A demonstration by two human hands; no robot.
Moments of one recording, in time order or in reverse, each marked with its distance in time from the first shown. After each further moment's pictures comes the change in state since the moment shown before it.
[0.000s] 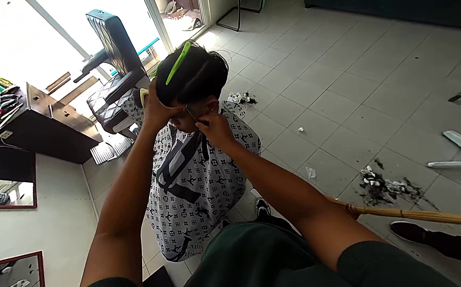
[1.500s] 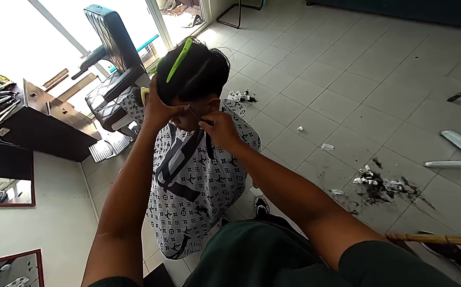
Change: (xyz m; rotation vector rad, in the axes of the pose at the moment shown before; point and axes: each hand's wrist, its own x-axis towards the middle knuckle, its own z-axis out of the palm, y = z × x) left_hand -0.004 0.002 0.002 -0.018 -0.010 -0.023; right_hand -0.008 0.003 -0.008 0.000 0.029 -0.060
